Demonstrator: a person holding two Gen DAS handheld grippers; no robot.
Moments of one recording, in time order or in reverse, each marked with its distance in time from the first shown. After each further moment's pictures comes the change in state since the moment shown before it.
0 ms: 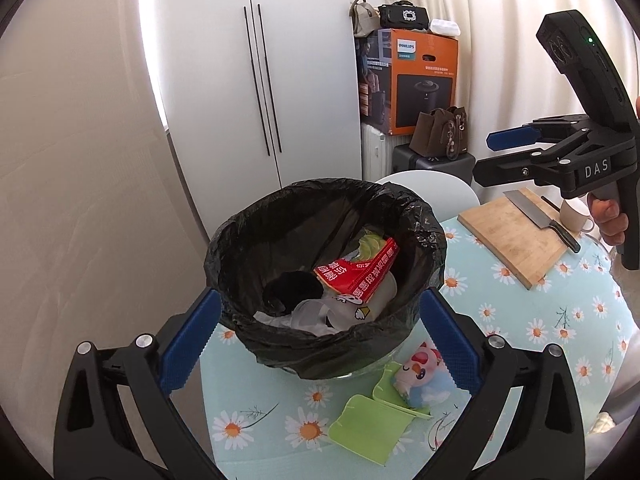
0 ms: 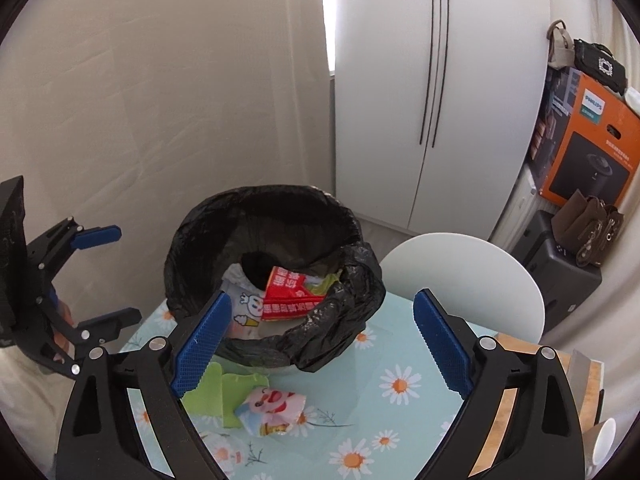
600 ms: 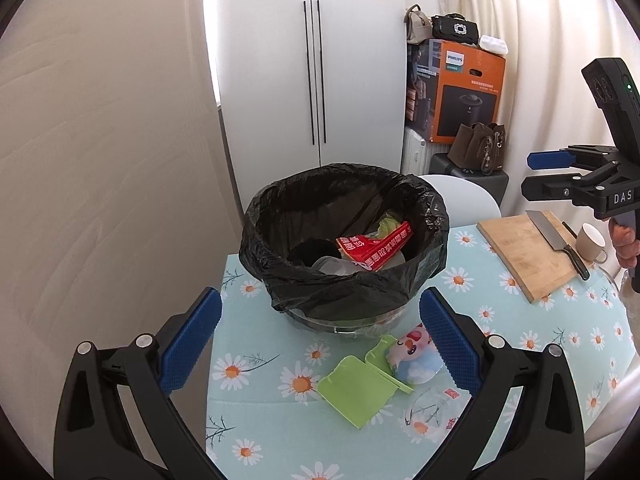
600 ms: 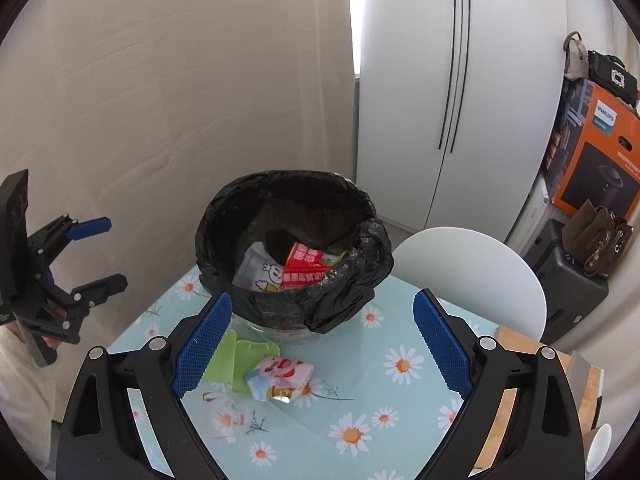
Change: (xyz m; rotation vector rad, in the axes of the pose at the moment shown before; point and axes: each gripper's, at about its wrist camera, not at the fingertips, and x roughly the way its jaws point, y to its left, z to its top) left arm -0.050 -0.011 -0.029 -0.162 0.019 0.137; right arm -0.032 0.002 -0.029 -0.065 0.000 0.062
